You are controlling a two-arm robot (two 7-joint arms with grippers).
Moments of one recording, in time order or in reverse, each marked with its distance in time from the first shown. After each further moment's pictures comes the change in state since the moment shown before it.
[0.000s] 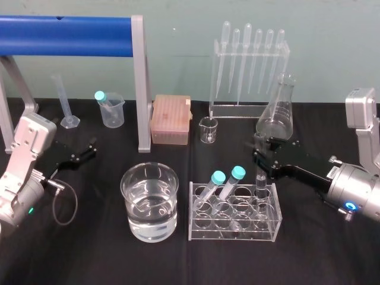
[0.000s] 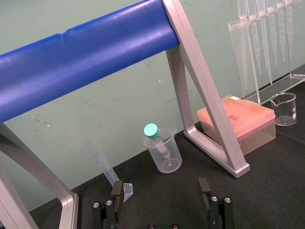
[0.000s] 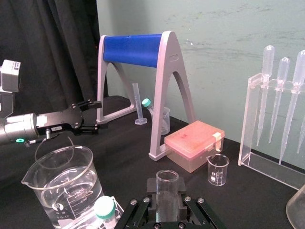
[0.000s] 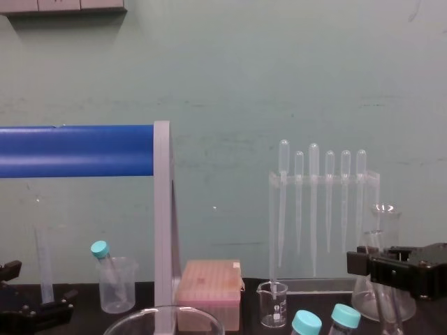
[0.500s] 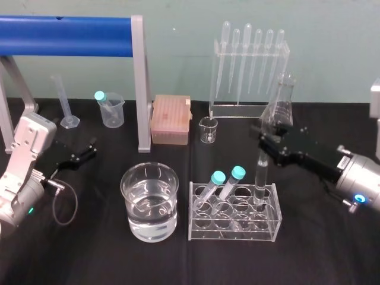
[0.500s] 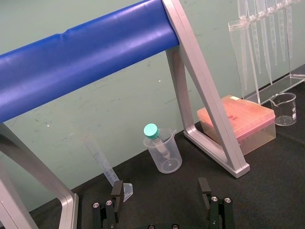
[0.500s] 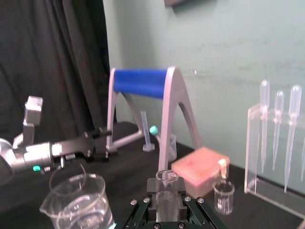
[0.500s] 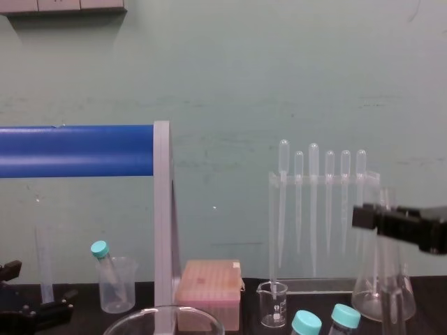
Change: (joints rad) left arm 0.000 0.000 0.000 0.000 0.000 0.000 0.000; right arm -0.021 0.003 0.044 -0.035 0.076 -0.046 0.036
